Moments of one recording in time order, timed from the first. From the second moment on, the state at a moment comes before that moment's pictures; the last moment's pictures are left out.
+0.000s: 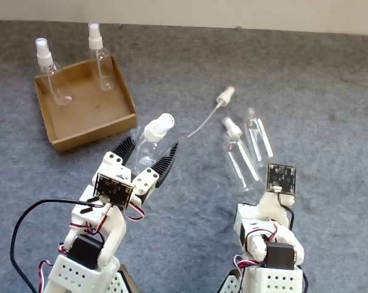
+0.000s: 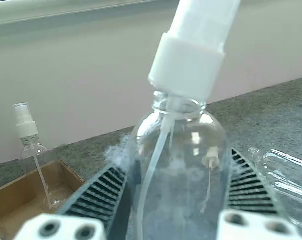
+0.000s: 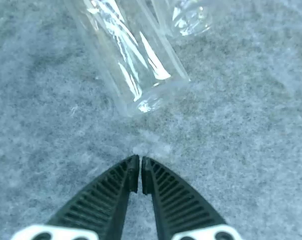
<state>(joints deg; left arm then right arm) 17.5 -103.4 96.0 16.0 -2.3 -0.3 -105.1 95.5 72.5 -2.4</state>
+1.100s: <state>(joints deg) 17.5 -103.4 96.0 16.0 -2.3 -33.4 -104.8 95.5 52.9 -2.4</state>
